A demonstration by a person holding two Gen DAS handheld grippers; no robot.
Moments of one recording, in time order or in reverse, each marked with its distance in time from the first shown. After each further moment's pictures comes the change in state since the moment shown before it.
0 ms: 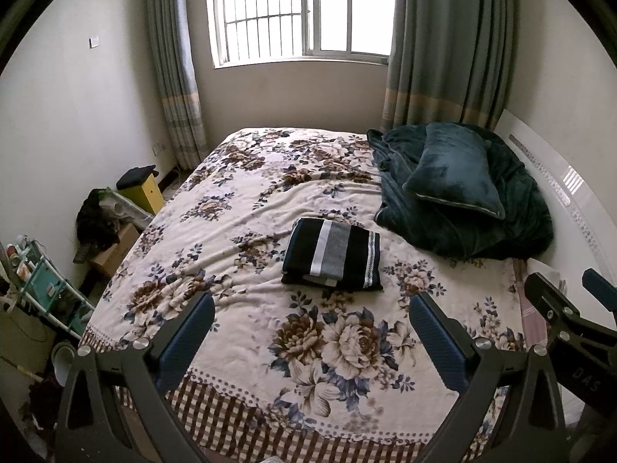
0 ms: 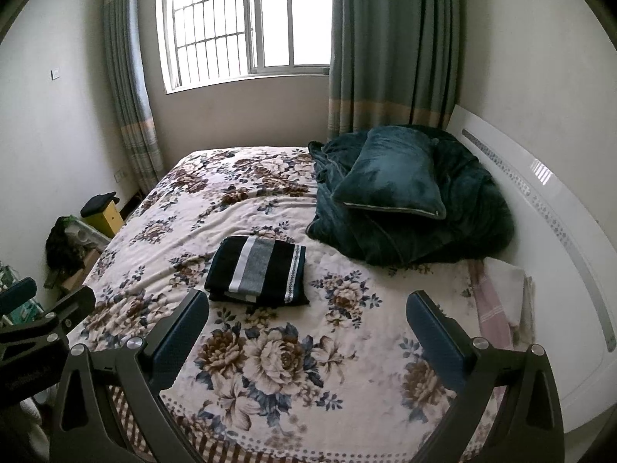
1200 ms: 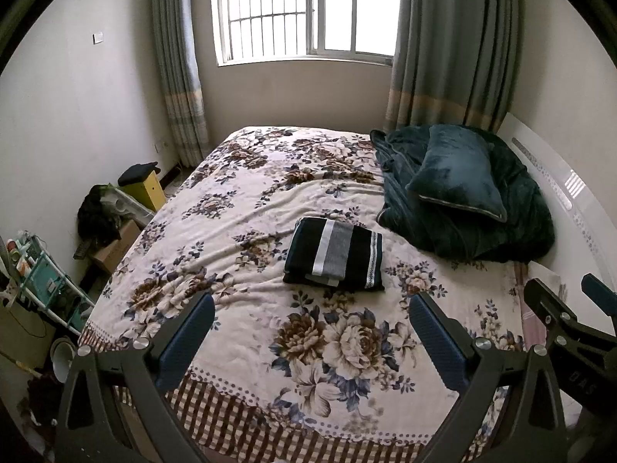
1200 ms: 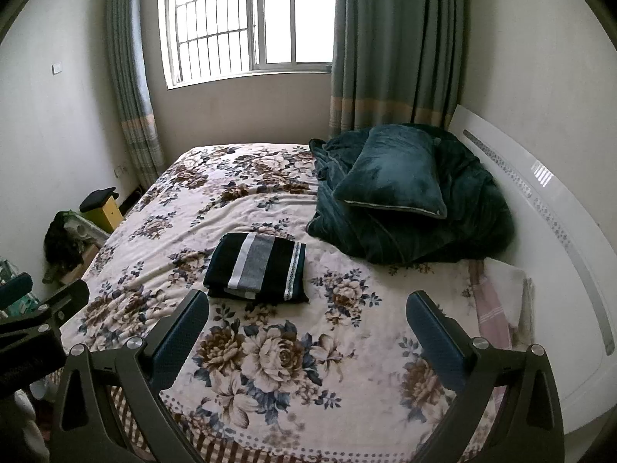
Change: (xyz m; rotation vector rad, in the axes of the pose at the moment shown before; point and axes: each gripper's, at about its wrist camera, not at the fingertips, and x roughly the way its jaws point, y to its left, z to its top) left arm -0.009 0.014 -0.004 -0.005 -0.002 0.008; right arm -0.003 0.007 -0.006 -0.001 0.005 -0.008
